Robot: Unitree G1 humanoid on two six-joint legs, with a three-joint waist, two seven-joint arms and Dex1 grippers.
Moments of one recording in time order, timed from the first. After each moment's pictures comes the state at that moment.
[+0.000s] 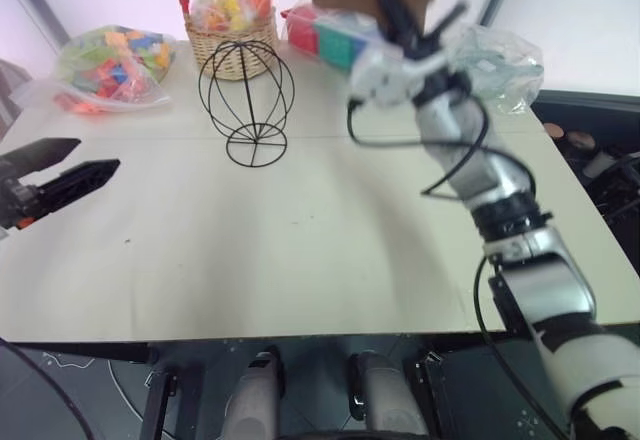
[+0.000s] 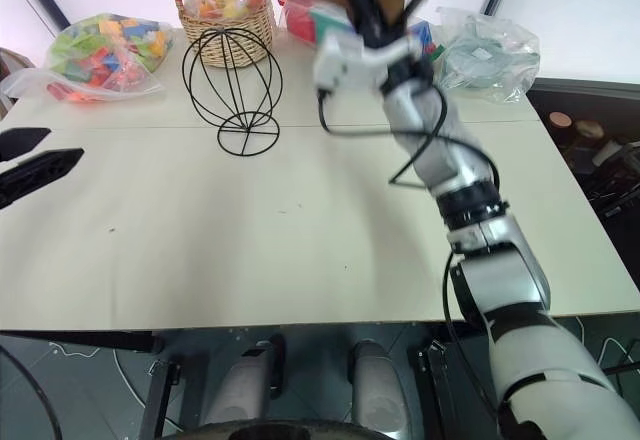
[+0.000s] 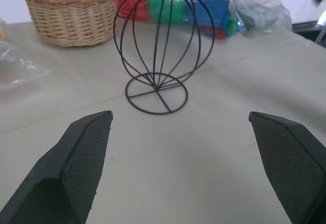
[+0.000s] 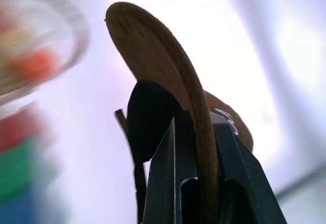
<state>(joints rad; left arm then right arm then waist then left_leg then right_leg) -0.11 1.02 0.81 -0.21 -0.89 0.92 -0.86 -1.11 -0.42 0.24 0.39 -0.72 -0.24 -0.13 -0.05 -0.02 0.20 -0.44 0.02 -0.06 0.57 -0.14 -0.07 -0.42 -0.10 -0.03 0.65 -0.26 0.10</state>
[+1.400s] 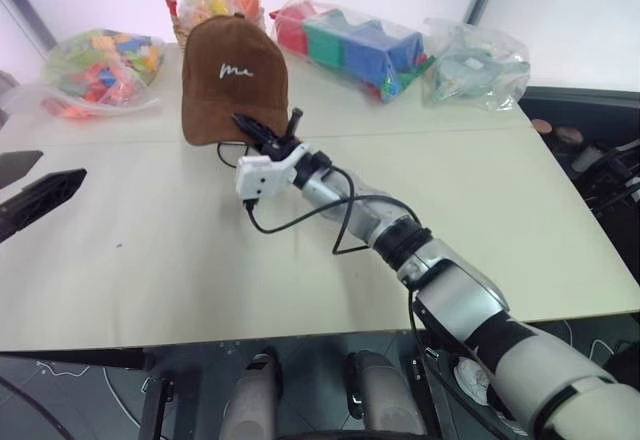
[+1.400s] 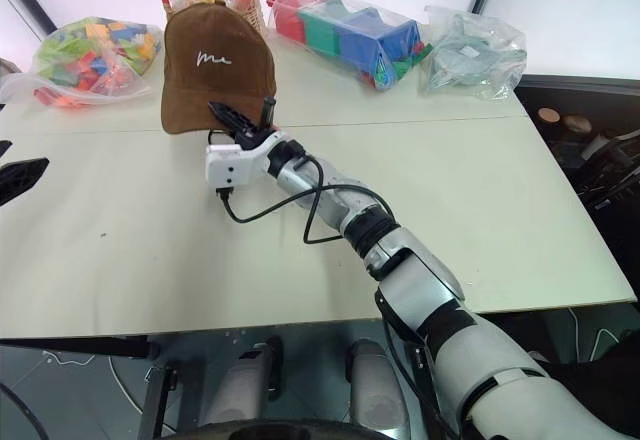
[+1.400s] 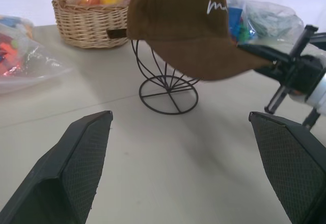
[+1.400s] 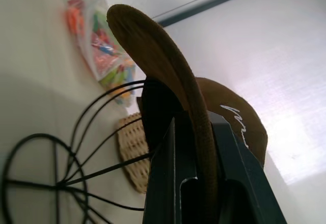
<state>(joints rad) 0.04 0.97 0.98 -0.29 -0.93 0.95 -0.82 -1.02 -0.06 0.56 0.76 -0.74 -0.43 -0.17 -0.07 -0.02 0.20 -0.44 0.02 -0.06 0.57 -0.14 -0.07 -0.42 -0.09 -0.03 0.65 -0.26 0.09</state>
